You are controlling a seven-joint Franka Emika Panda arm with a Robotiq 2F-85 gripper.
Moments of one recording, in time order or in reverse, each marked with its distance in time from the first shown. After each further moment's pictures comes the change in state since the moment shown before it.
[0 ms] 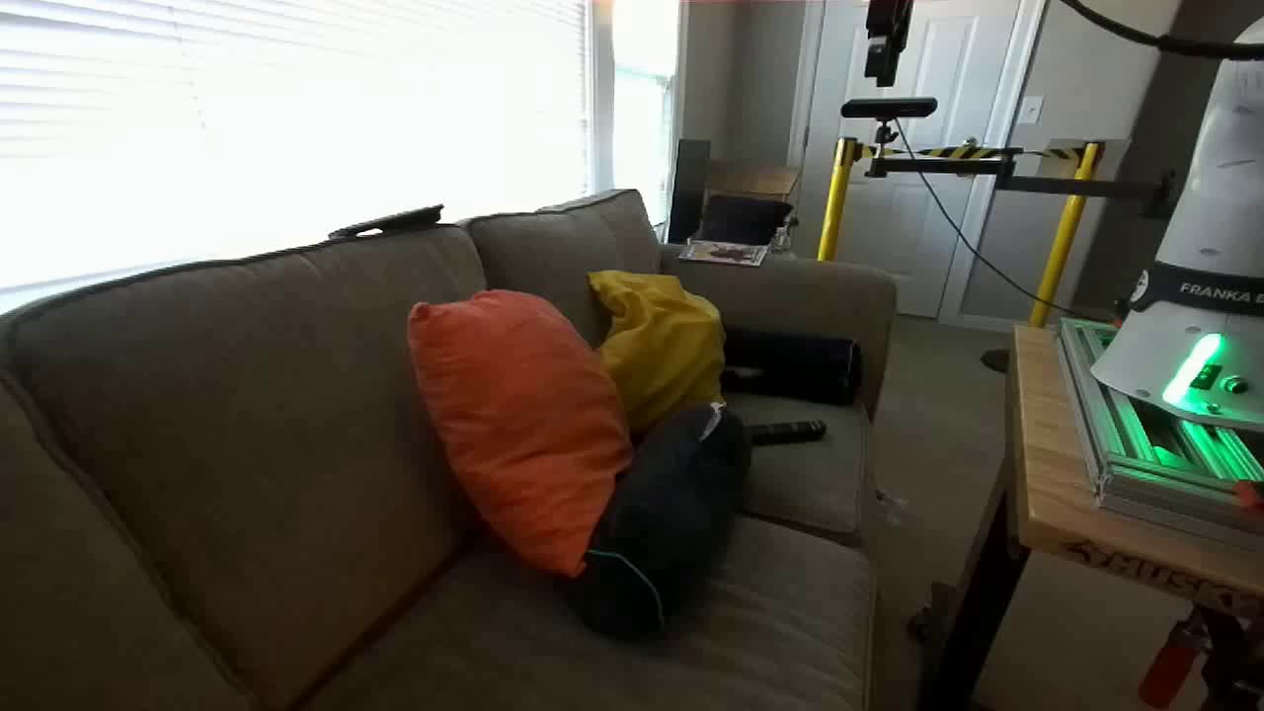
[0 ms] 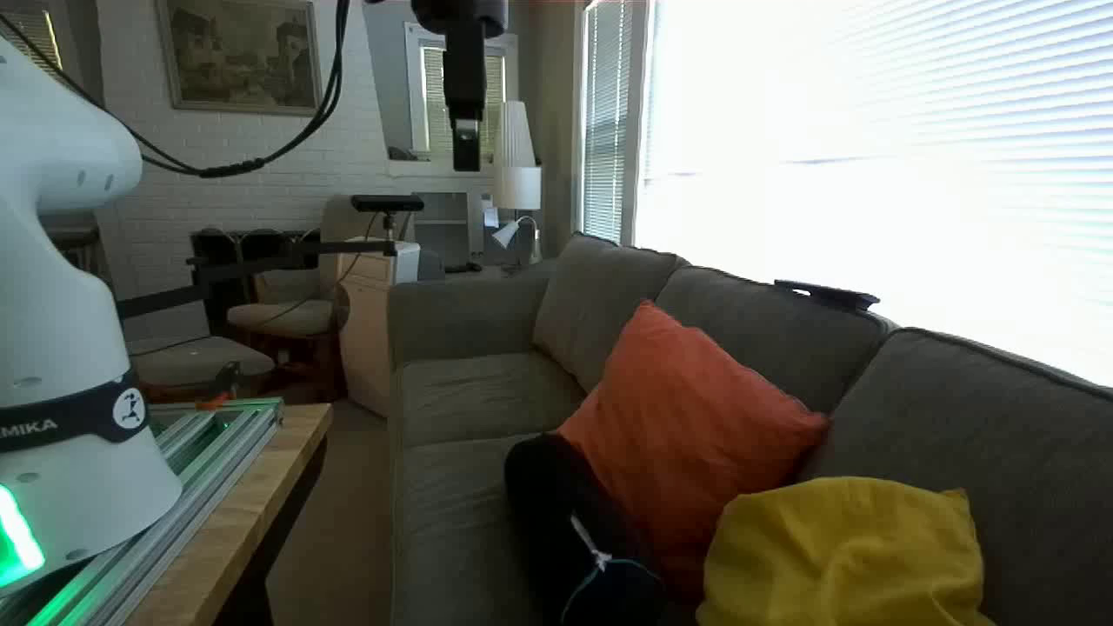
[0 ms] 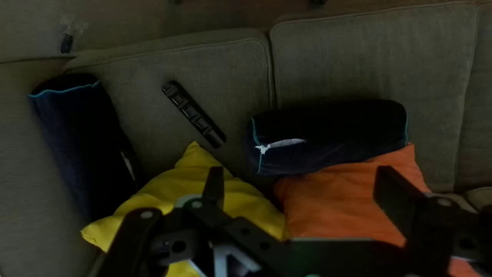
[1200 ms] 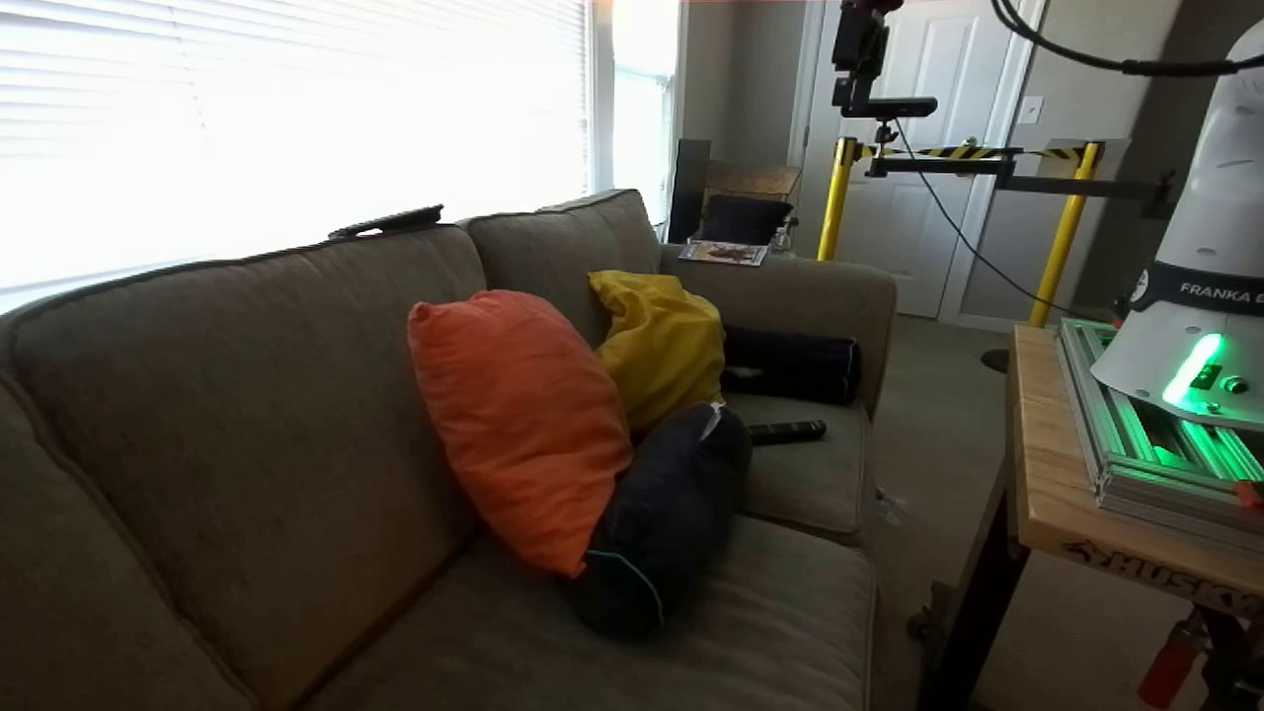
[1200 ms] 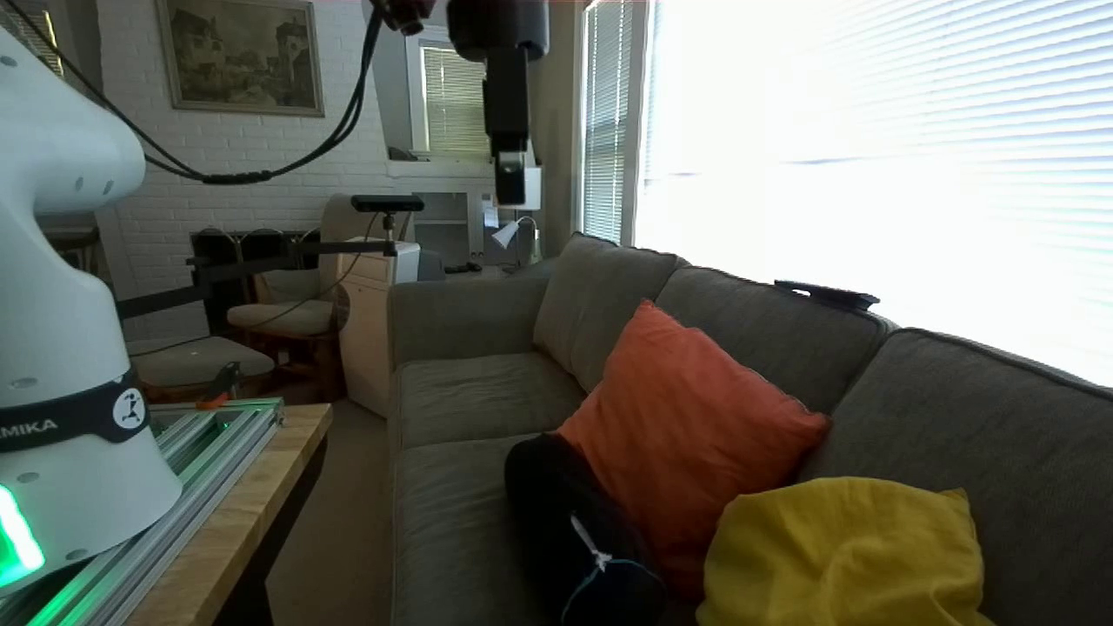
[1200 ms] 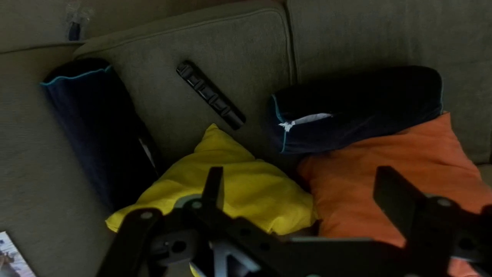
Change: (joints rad) arm -0.038 0.110 -0.035 0.000 -0.034 0.158 0.012
